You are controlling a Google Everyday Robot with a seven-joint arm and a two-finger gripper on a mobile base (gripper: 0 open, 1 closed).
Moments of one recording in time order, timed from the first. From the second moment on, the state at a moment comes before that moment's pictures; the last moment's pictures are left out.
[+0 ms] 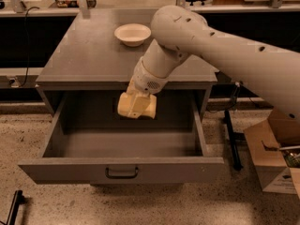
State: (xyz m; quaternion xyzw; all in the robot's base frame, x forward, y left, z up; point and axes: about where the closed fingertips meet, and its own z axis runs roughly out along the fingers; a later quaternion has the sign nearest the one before) arm 0.564 0.048 0.804 -0.73 0.63 0.14 0.21
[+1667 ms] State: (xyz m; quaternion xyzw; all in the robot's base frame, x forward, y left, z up) arm 0.575 0.062 0.652 -0.73 0.63 0.13 0.23
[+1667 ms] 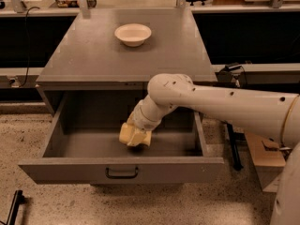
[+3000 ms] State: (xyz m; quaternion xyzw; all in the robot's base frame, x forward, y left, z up) arm 0.562 0.062 0.662 -0.74 0.62 0.11 0.25
